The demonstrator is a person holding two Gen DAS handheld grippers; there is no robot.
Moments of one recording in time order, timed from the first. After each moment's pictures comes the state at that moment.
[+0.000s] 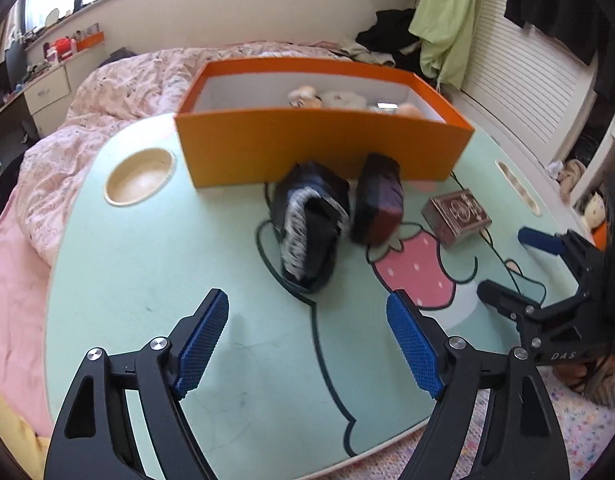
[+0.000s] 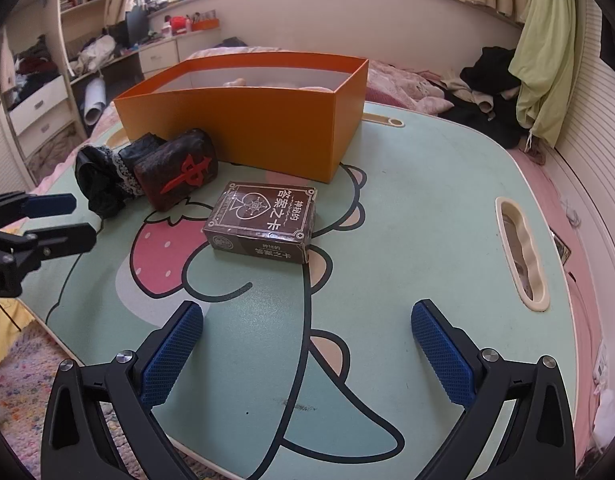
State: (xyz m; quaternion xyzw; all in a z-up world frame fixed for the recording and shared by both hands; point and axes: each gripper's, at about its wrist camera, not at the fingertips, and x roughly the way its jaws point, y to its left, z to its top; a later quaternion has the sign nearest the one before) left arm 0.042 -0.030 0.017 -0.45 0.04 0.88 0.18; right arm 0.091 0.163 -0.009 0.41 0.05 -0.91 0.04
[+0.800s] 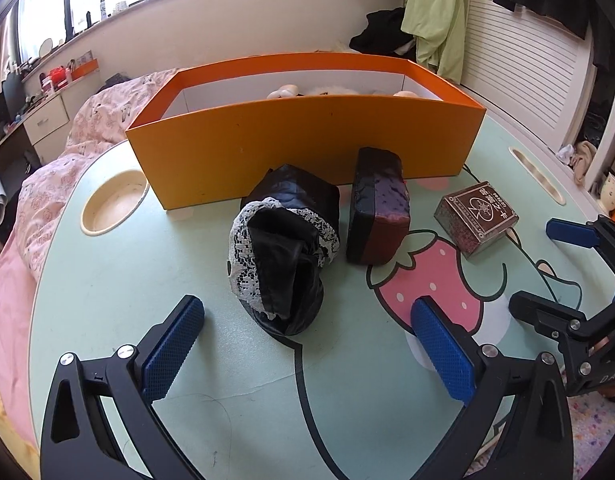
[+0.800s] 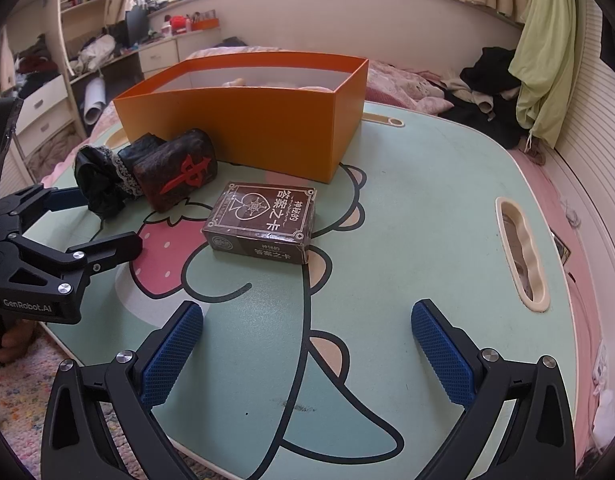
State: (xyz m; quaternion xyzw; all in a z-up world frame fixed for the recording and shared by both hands) left arm 0.032 -0.008 -0.004 -0.40 0.08 0.90 0.17; right arm 0.092 0.163 -0.009 0.41 0.05 -0.91 0.04
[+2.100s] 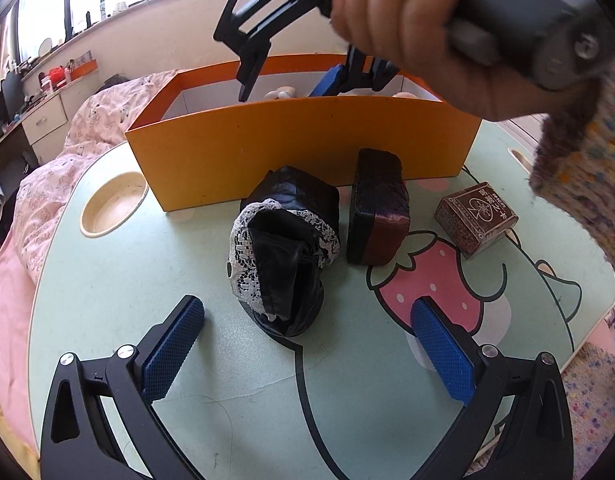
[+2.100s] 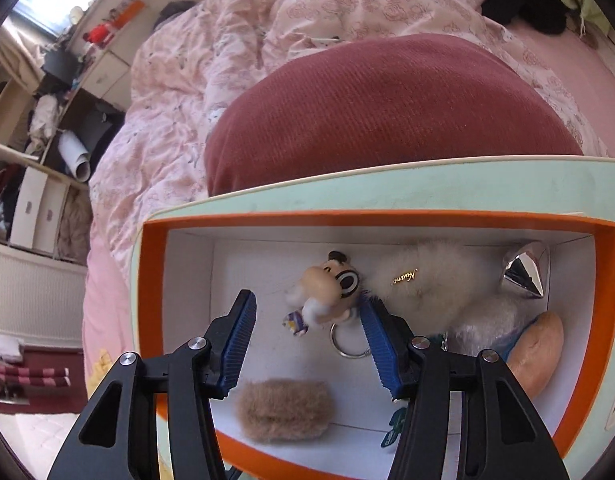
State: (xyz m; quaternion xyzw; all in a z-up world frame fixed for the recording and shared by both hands) left arm 0.035 -0.008 0.001 -0.40 0.07 0.90 0.18; right arm -0.177 0.088 0.027 0.60 -0.18 -0.78 0.03
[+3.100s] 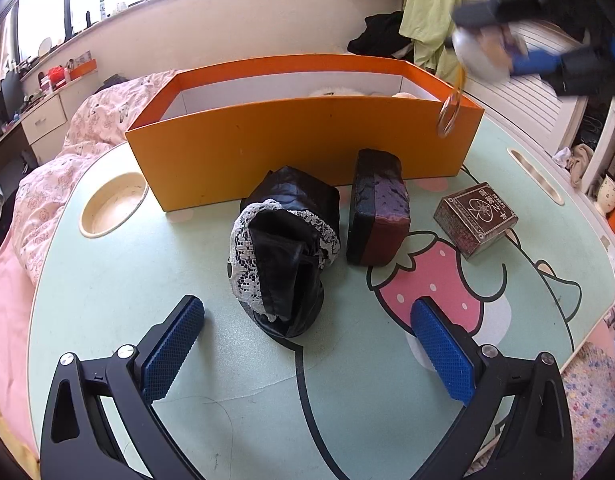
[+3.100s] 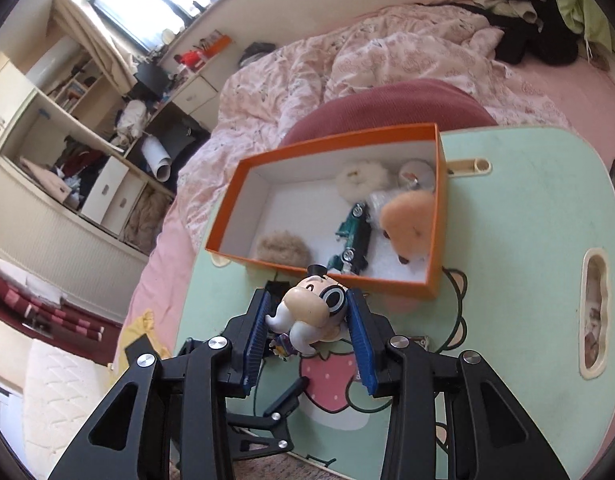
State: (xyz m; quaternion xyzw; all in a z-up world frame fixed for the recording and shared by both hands) left arm 0.036 -0.010 0.002 -0.40 0.08 0.89 0.19; right arm -0.005 0.167 0.085 0.49 -0.20 -0.83 0.16
